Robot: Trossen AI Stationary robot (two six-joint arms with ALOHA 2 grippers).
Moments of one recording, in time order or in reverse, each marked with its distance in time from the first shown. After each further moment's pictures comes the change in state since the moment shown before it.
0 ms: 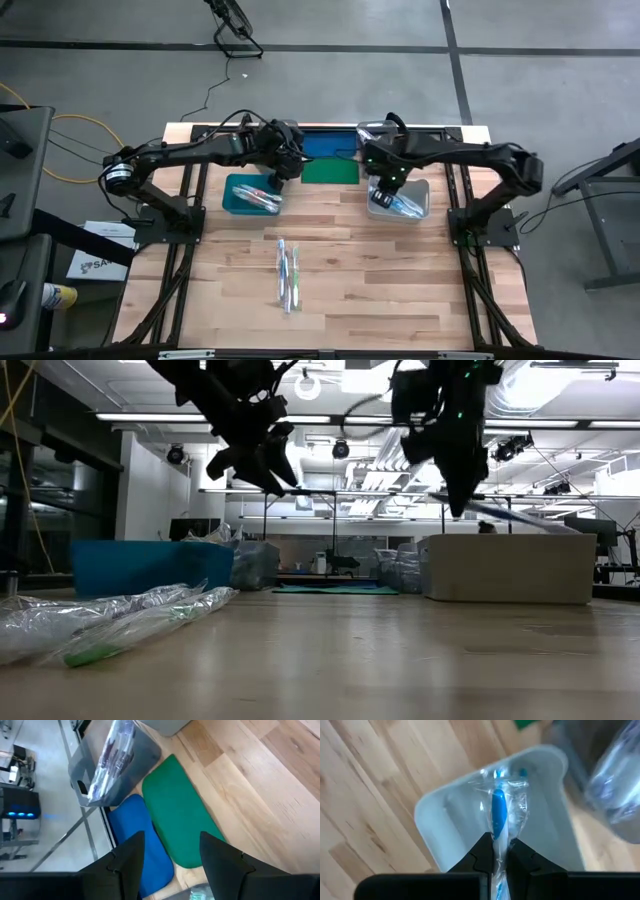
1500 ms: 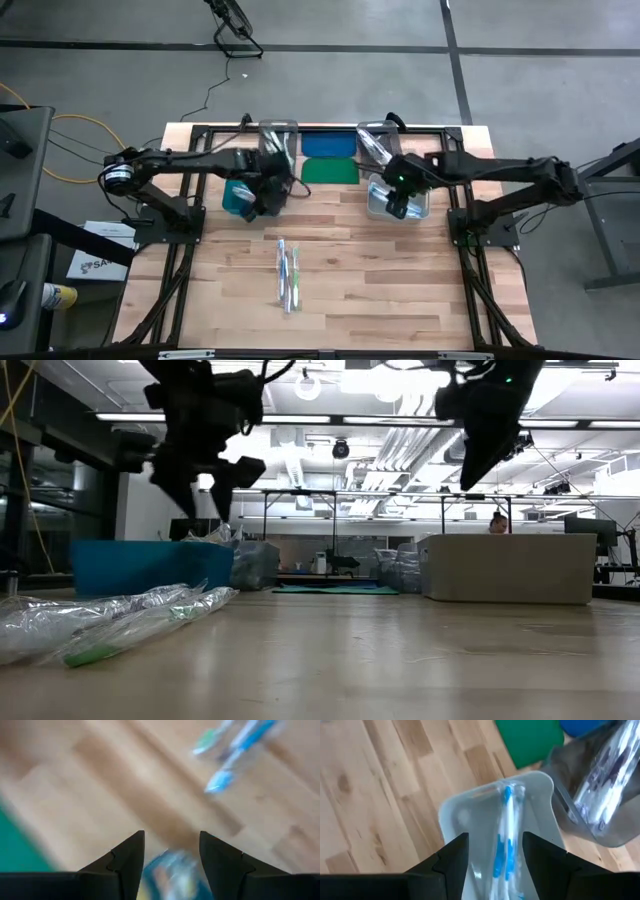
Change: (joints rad) left arm -0.107 -0.002 -0.085 -0.403 0.301 -0.029; right arm 0.162 -0.318 -0.209 0.193 0.160 0.039
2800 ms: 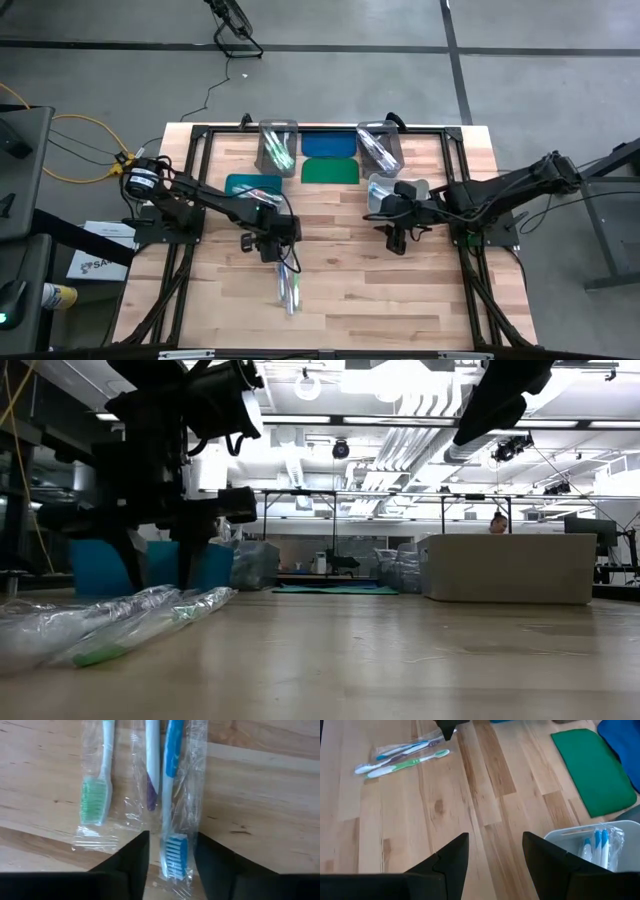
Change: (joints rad) left arm -0.424 0.226 -0.117 0.254 -0.228 0.231; right arm 0.423 -0.042 -0.047 0.247 0.150 0.190
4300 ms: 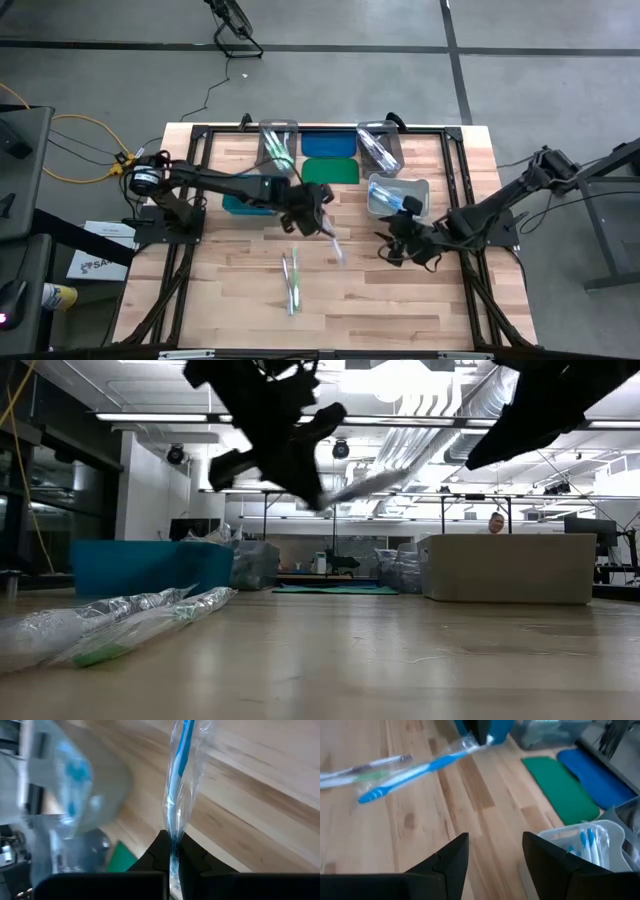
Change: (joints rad) left arm 0.122 0.002 0.303 0.128 -0.222 -0.107; right arm 0.245 0.001 -0.263 0.285 0.447 0.097
